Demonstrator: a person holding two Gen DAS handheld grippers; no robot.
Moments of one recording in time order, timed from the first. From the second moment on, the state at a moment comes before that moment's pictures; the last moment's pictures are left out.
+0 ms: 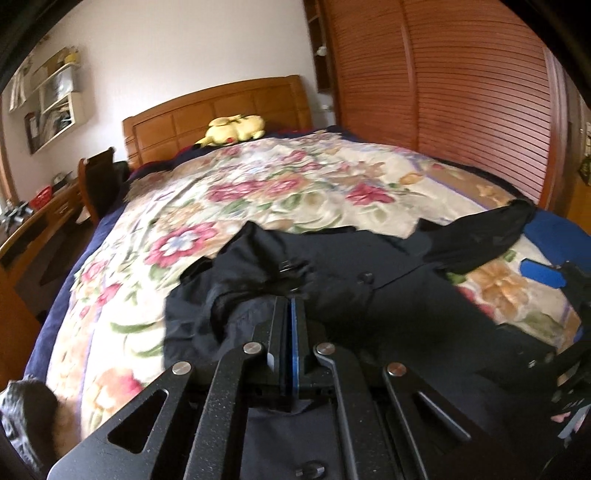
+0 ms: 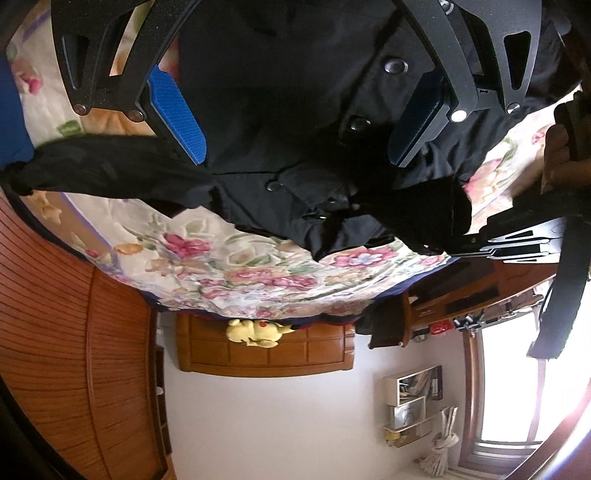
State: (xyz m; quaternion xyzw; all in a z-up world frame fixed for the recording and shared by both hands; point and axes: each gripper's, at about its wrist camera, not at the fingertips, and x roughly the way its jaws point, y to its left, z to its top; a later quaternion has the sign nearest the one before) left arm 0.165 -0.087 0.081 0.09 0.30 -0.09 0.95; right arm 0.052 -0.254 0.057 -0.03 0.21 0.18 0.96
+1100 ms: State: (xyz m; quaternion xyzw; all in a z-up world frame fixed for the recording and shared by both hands) left arm 0.077 0.003 0.013 0.01 0.27 -0.04 0.96; right arm 0.072 -0.193 0.056 -0.06 0.25 0.24 0.94
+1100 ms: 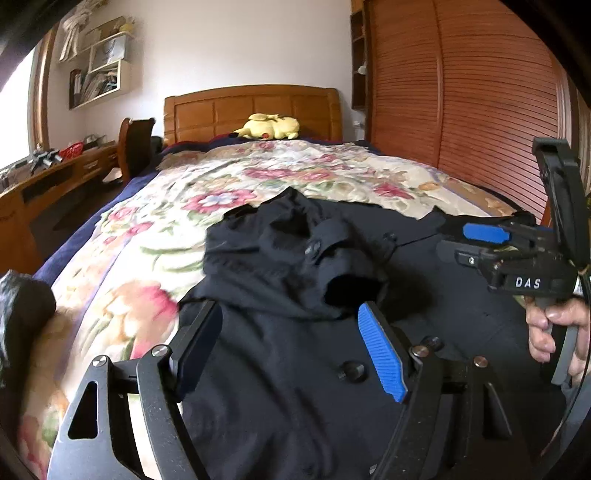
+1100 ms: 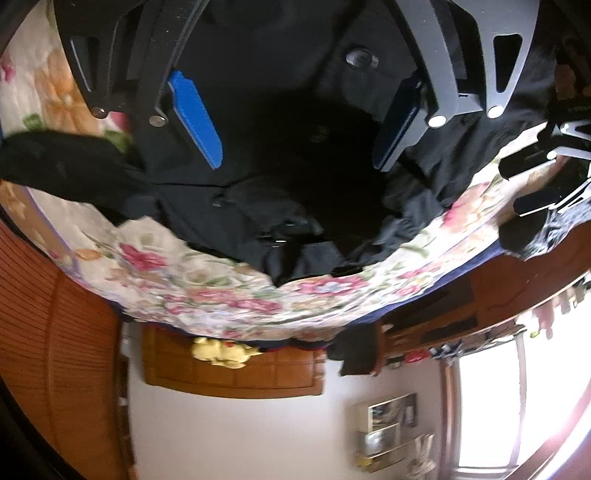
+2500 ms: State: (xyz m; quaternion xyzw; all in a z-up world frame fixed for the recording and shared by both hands) left arm 0.063 0.021 -0.013 0.01 0.26 -0.03 0.96; right arm 0.099 -0.246 0.039 0.00 0.23 0.20 0.95
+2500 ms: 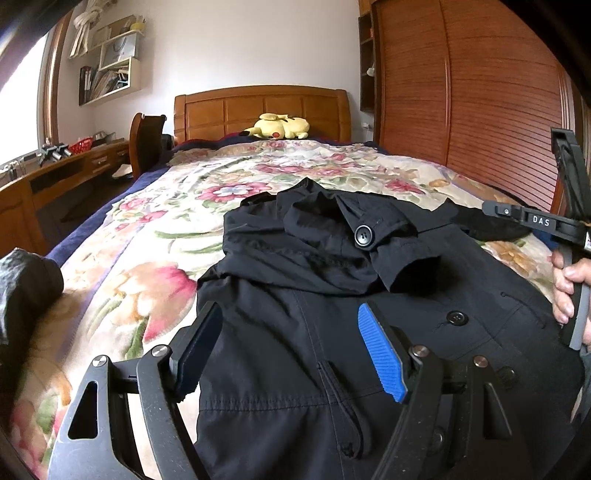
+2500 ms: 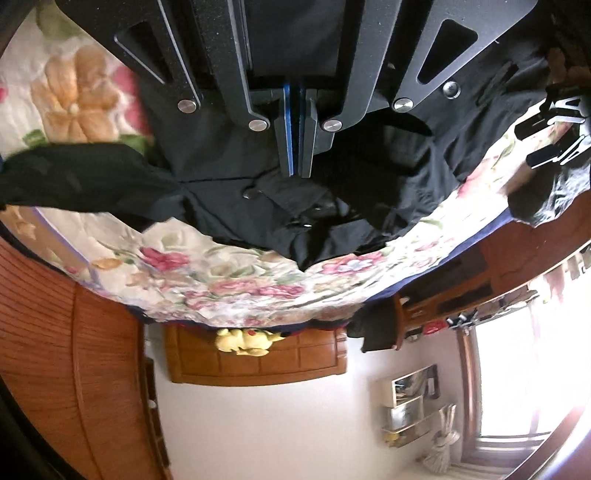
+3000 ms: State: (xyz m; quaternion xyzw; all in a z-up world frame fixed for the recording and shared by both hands) left arm 0.063 0.020 -0.010 -0.01 0.26 -0.03 0.97; right arm 0.109 -0.184 0.052 -0.06 0.25 0.25 0.93
